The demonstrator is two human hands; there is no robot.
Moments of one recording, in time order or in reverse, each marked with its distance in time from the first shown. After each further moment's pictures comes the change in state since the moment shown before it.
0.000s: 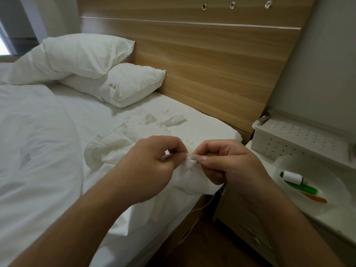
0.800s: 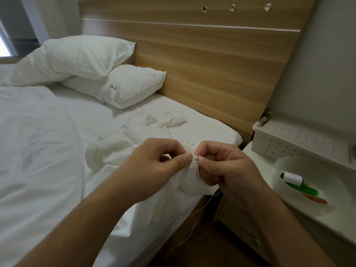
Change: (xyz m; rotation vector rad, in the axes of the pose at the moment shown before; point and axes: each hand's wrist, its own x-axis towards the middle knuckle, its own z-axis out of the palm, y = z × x) left_hand 0.001 -0.013 0.004 -0.282 -0.019 0.009; right_hand 0.004 0.016 0.004 0.208 -0.067 -0.101
